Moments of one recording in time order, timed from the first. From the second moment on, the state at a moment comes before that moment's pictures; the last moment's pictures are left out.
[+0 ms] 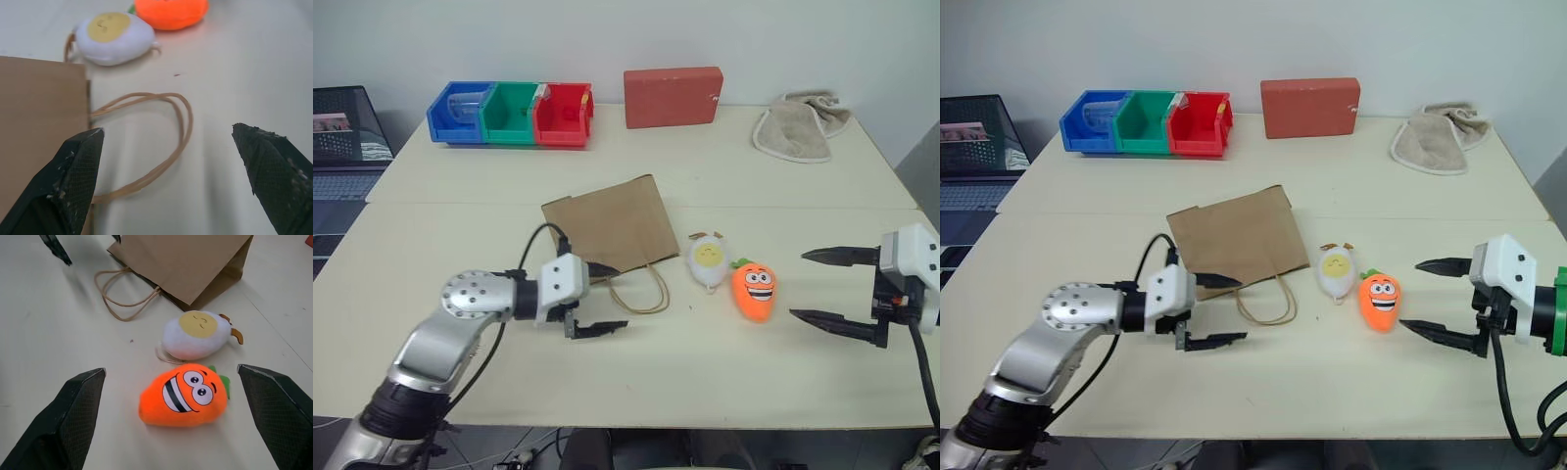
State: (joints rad) left arm -0.26 0.76 -0.17 -0.26 -0.27 0.23 -1.10; right arm 0.09 -1.07 -0.48 -0.56 0.65 0.58 1.10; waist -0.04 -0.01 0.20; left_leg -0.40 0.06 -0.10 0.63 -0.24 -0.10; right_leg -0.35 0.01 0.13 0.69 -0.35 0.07
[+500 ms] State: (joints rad) left arm -0.36 0.61 -0.27 0.00 -0.15 0.05 -1.09; right arm 0.10 -1.04 -0.45 -0.67 0.70 0.66 1.03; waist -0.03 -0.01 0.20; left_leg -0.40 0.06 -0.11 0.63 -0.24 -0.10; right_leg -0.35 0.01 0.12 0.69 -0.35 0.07
